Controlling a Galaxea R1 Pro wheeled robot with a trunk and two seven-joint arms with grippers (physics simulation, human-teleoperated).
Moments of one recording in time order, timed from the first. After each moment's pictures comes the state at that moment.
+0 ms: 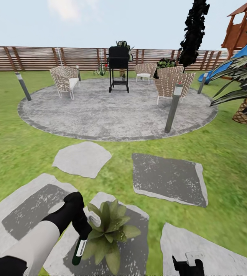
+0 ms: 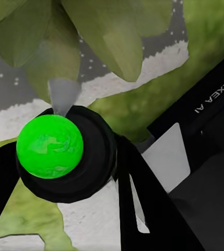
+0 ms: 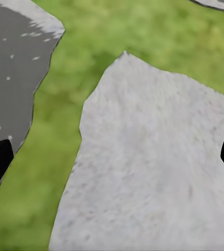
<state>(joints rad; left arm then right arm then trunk) -0.77 0.02 -0.24 -0.61 -0.99 0.91 -1.29 -0.41 -0.06 -0.57 -0.15 0.59 -0.43 0.06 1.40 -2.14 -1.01</state>
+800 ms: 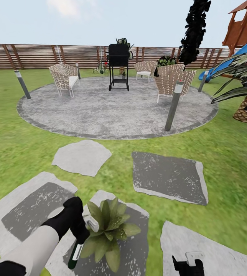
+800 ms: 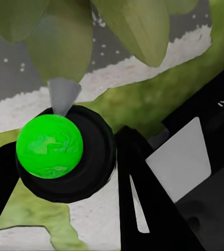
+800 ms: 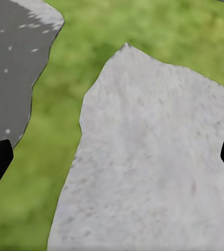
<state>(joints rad) -0.74 0.02 -0.24 -0.59 -0.98 0.91 -1.20 -0.41 -0.06 -0.57 -0.15 0.59 -0.43 0.06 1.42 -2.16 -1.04</state>
